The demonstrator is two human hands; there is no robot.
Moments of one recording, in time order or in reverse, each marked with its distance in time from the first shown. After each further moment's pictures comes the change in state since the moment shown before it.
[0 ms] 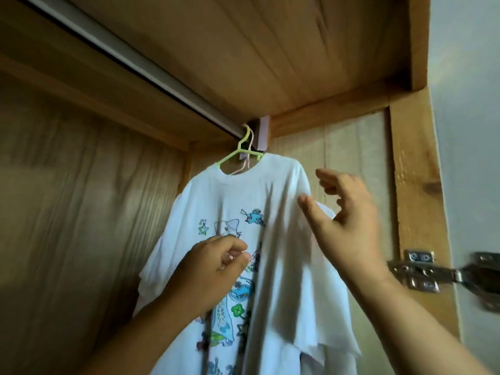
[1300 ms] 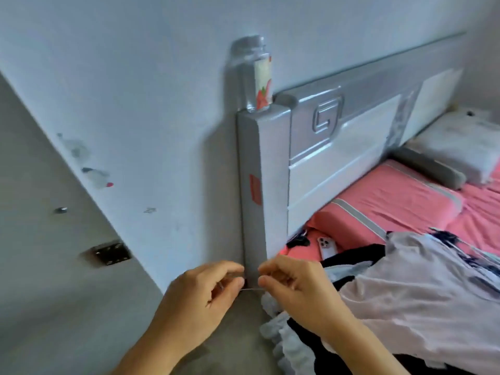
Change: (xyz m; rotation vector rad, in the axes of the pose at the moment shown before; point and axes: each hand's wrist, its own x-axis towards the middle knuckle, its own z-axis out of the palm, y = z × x) left_hand -0.501 0.407 0.288 -0.740 -1.382 0.343; right_hand -0.428 -0.204 -0.617 -0.824 -0.160 1.448
